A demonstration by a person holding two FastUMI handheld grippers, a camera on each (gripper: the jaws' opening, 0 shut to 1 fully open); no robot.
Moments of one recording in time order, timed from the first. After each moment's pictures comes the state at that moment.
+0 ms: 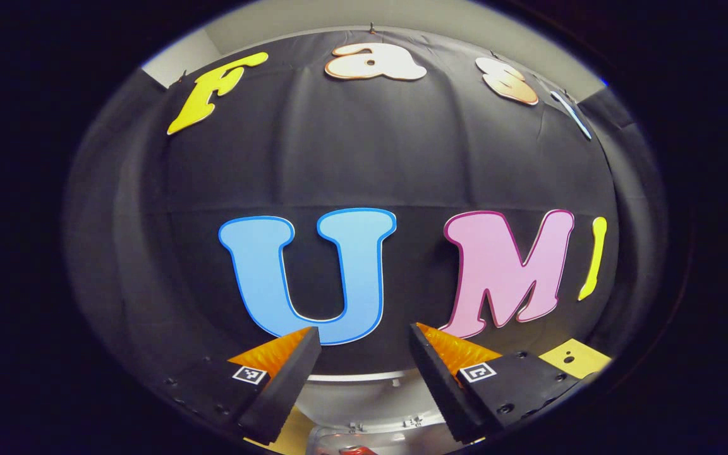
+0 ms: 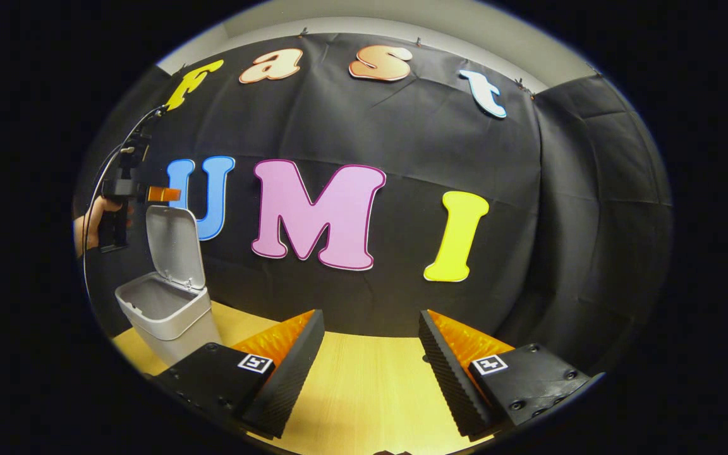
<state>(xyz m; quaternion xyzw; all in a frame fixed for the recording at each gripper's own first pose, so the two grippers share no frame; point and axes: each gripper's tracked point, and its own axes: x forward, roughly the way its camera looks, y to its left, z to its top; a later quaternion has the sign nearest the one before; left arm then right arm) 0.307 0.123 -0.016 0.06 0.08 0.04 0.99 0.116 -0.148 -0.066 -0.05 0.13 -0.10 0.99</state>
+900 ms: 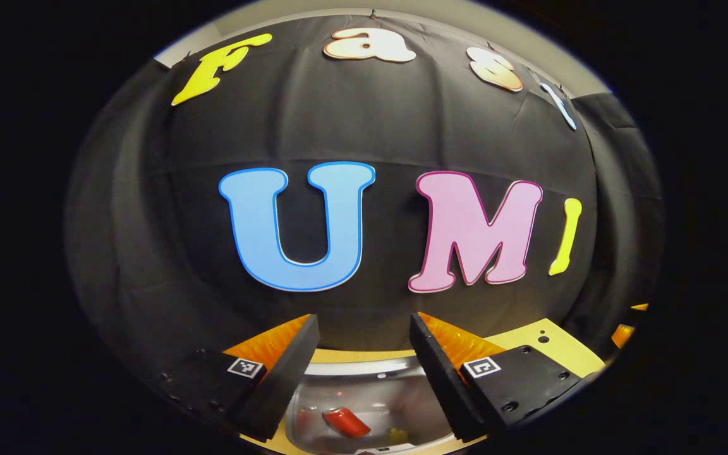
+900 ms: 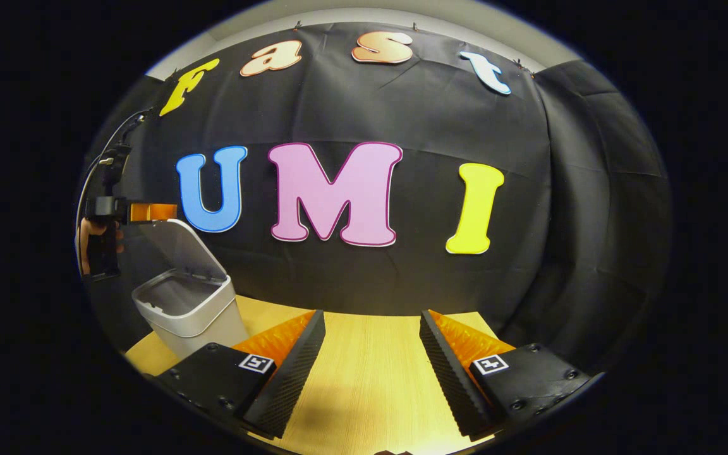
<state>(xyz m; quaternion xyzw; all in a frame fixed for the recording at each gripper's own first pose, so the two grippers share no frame) 0.206 0.094 -0.067 0.01 0.15 0.03 0.99 0.100 -0.107 -0.104 -0.01 0.17 -0.07 0.98</state>
